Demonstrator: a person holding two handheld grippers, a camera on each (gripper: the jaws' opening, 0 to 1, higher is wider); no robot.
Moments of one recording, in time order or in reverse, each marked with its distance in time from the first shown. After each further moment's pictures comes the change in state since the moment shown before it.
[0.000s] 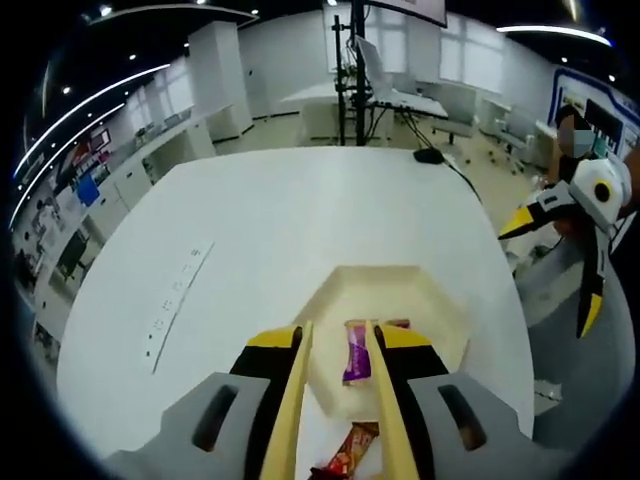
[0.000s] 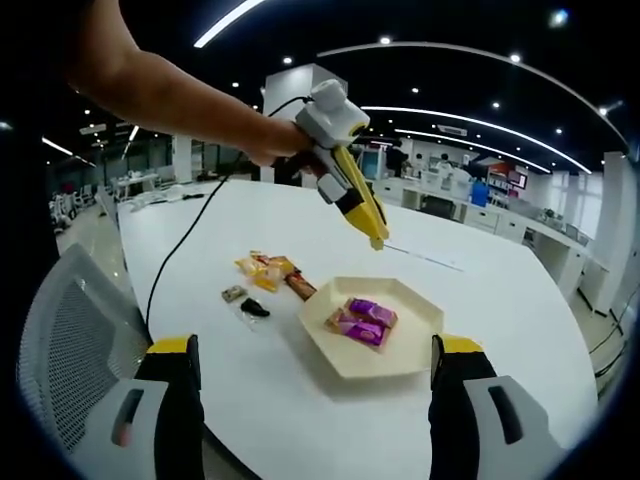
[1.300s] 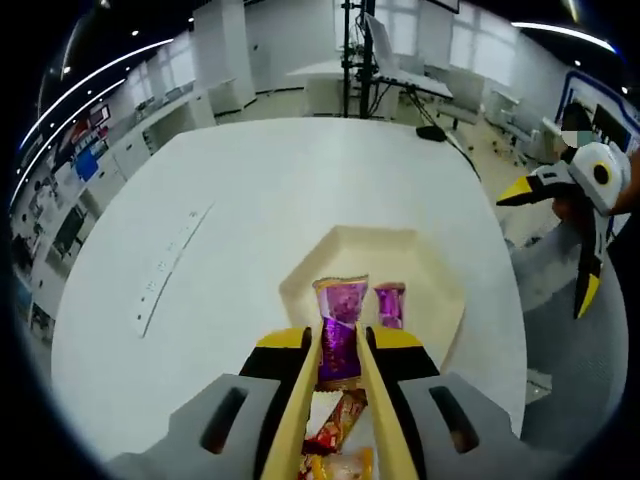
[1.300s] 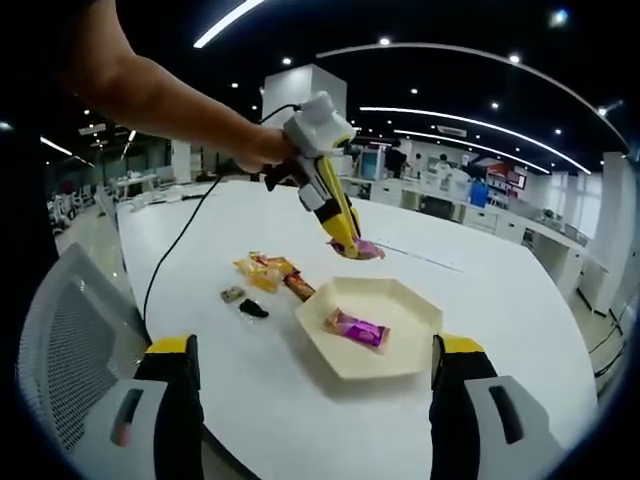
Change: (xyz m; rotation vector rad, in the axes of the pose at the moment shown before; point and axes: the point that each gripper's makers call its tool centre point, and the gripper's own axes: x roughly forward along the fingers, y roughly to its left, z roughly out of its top) left arm 0.000 0.000 -0.030 -0.055 0.102 -0.011; right arm 0.000 -0.002 0.000 0.000 0.000 -0.005
